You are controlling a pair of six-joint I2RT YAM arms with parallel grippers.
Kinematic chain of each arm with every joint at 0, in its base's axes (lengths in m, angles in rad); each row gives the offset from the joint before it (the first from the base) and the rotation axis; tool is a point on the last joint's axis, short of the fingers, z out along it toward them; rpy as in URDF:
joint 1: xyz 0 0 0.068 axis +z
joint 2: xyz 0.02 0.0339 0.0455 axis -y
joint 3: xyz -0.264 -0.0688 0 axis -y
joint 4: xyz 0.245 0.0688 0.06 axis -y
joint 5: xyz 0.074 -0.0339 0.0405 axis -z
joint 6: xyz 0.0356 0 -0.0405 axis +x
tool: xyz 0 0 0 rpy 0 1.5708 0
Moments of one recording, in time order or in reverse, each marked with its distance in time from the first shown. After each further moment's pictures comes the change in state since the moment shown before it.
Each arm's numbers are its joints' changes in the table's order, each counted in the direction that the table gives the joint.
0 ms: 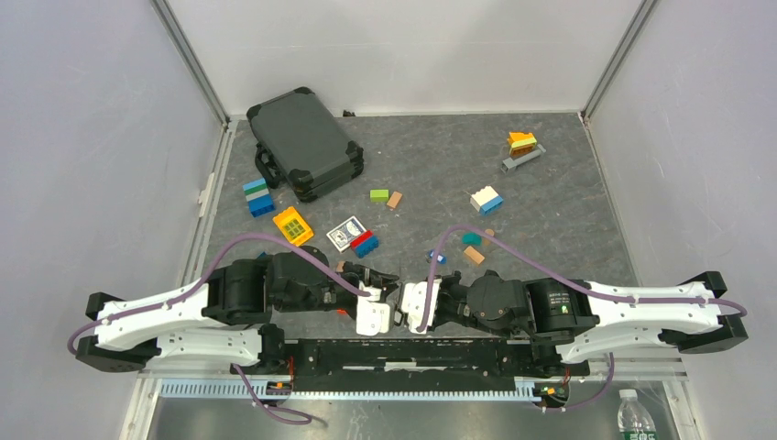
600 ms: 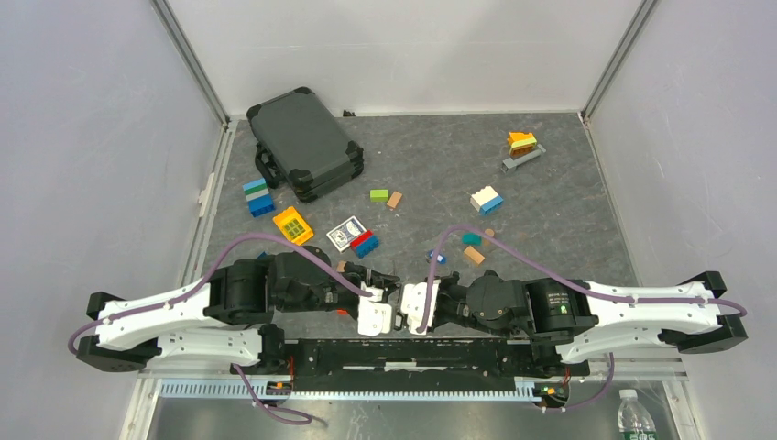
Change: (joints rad) left arm 0.000 -0.008 0.000 0.000 -0.003 0.001; right arm 0.000 -0.004 0.000 0.013 -0.019 0.000
